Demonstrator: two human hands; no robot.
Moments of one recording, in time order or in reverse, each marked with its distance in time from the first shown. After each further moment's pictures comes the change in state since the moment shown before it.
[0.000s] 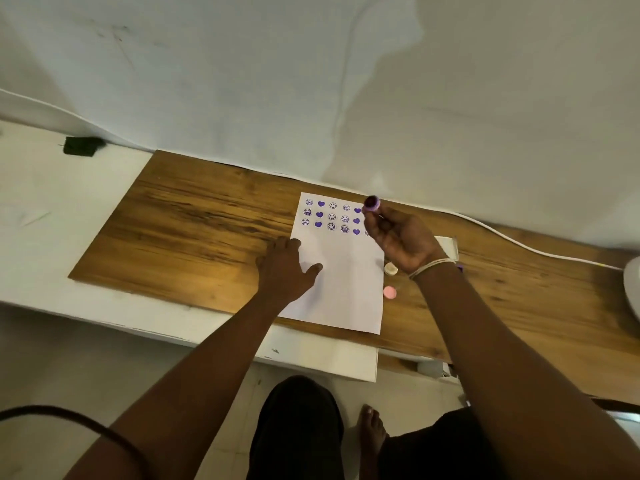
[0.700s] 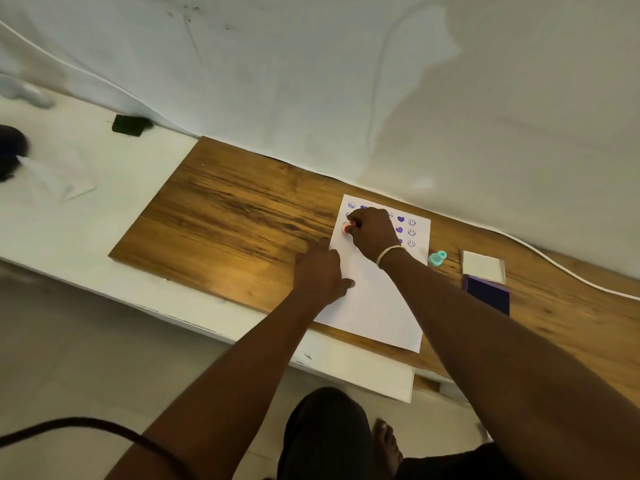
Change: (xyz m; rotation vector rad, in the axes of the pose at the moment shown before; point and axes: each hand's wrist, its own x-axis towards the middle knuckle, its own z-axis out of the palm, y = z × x) left_hand 0.007 -0.009 -0.009 0.207 -0.152 0.059; right_hand 0.099 0.089 0.047 -1.896 0.096 -0.565
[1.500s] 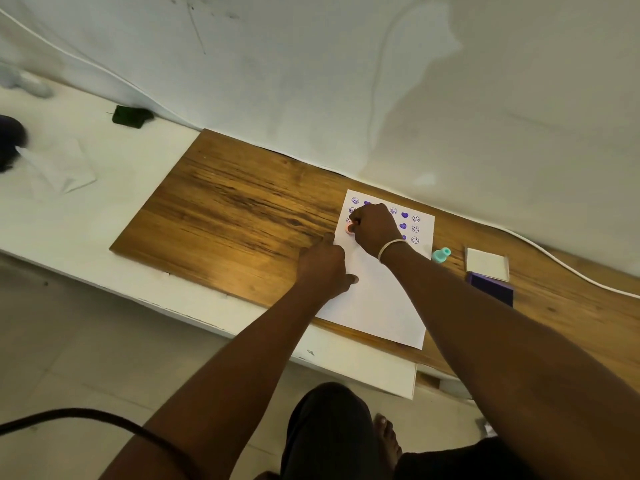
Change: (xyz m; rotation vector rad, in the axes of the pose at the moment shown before) left_hand 0.002 0.001 -0.006 0.001 0.002 0.030; right_hand 0.003 -0.004 0.002 -0.138 -0.042 -0.023
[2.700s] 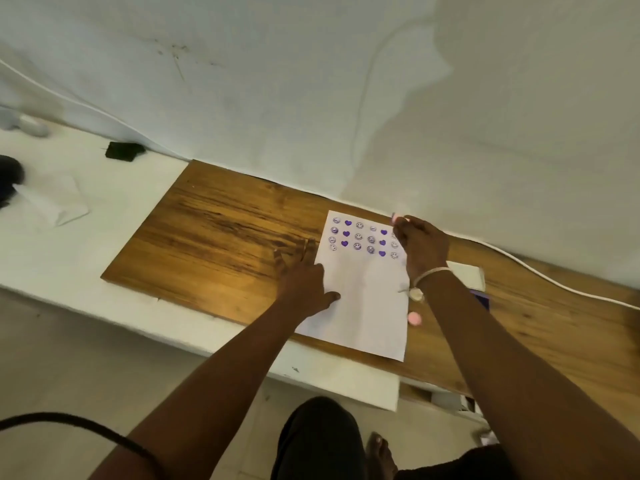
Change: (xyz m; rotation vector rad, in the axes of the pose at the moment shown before) left_hand -0.001 -0.009 0.003 0.104 -0.001 0.032; right_hand -0.042 0.068 -0.061 1.102 0.423 0.426
